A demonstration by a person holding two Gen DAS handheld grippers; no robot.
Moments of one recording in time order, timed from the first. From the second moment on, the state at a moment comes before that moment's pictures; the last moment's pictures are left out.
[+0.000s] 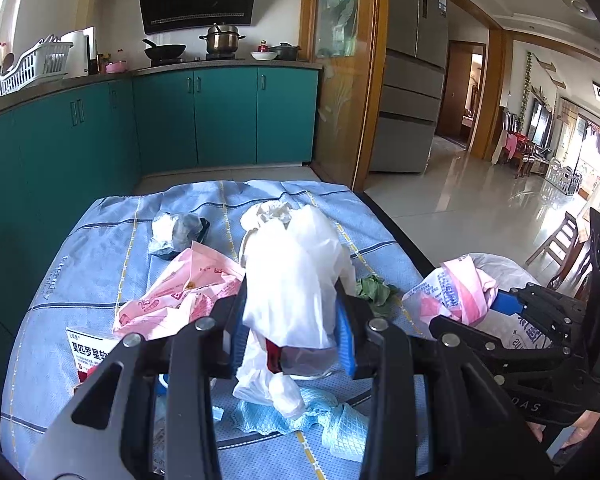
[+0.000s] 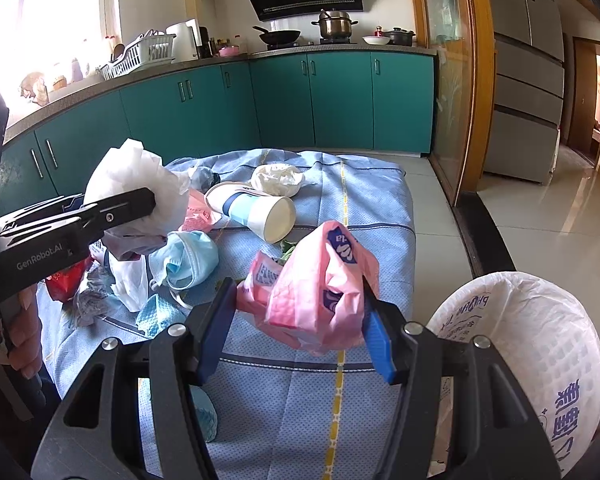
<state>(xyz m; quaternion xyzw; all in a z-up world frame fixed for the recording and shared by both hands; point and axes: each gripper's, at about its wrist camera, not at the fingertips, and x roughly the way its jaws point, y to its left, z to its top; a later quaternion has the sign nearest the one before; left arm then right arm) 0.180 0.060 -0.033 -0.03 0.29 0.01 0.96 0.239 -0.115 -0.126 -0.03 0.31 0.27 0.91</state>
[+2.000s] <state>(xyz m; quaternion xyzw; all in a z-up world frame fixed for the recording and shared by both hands) 0.183 -0.029 -0.038 -0.02 0.30 -0.10 0.95 0.289 -0.246 -0.164 -0.01 0.42 -0.02 0.91</state>
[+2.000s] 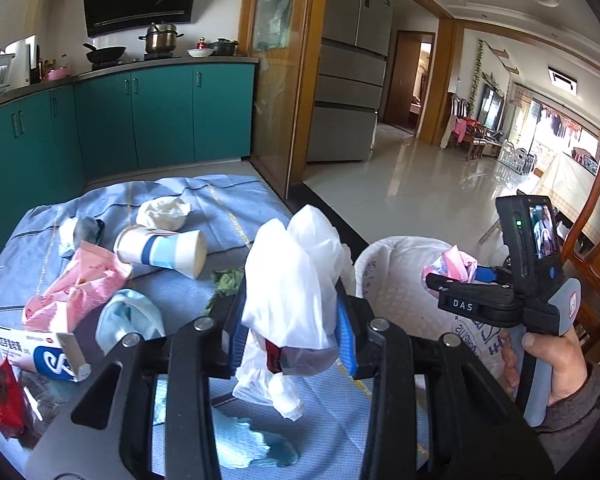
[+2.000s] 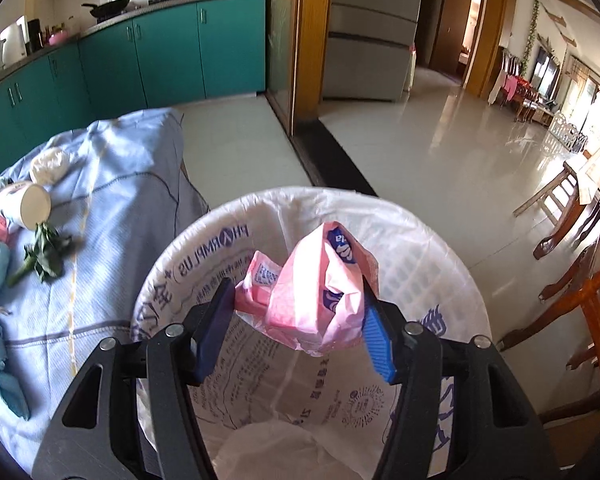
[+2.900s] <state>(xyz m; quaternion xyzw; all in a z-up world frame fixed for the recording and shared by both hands) 0.225 -0.114 -0.051 0.10 0.28 -0.09 0.95 0.258 -0.324 -0.130 0.15 0.33 -0.06 0.93</state>
